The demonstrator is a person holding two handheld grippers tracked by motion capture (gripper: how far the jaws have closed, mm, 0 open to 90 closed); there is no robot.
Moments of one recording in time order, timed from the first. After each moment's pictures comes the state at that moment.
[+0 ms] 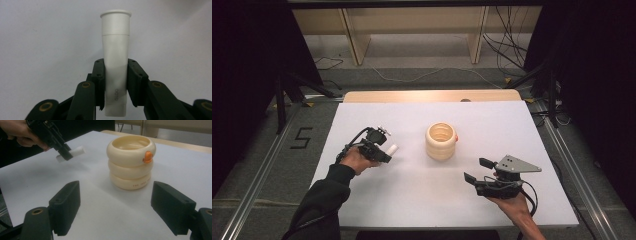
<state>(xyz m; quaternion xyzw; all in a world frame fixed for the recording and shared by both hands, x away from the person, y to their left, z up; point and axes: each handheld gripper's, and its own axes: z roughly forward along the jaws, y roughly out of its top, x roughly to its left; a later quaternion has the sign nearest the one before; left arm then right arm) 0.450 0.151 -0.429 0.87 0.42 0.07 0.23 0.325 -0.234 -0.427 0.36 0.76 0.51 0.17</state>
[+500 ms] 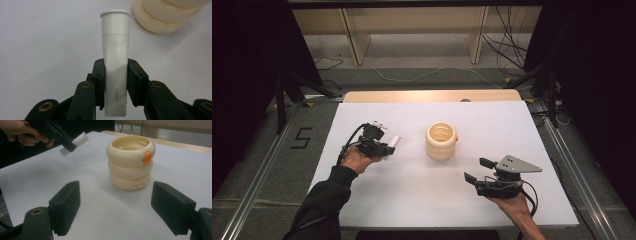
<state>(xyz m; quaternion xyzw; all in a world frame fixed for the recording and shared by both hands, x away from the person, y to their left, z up) 0.446 0.156 -0.416 0.84 0.43 0.10 0.33 0.325 -0.235 -0.427 0.36 0.76 0.52 0.17</state>
